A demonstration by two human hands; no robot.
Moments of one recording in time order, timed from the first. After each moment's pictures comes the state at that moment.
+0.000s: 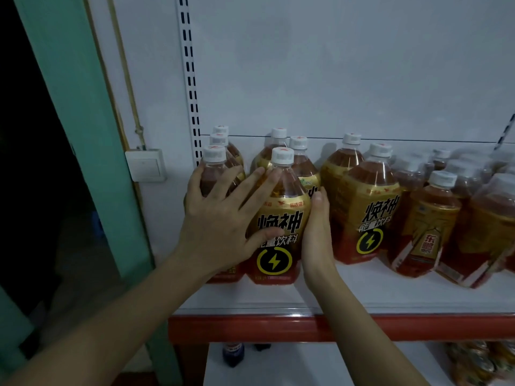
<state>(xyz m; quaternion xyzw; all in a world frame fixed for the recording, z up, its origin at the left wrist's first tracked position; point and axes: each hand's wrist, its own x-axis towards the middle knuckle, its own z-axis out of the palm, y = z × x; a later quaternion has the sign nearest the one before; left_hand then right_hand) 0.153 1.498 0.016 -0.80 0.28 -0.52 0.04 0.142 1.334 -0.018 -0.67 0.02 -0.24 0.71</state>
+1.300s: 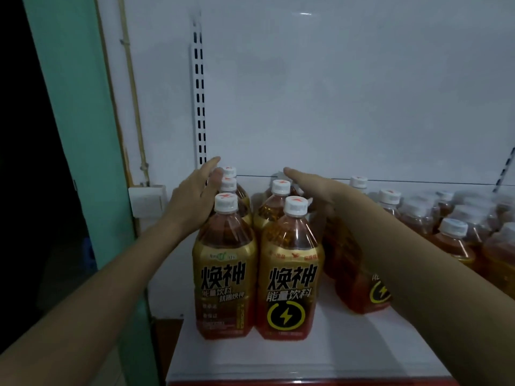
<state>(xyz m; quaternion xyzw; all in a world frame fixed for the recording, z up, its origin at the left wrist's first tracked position) 0.269 1.555 0.073 -0.88 0.20 -0.27 -0.34 0.252 1.305 0.123 -0.85 0.05 0.06 0.52</state>
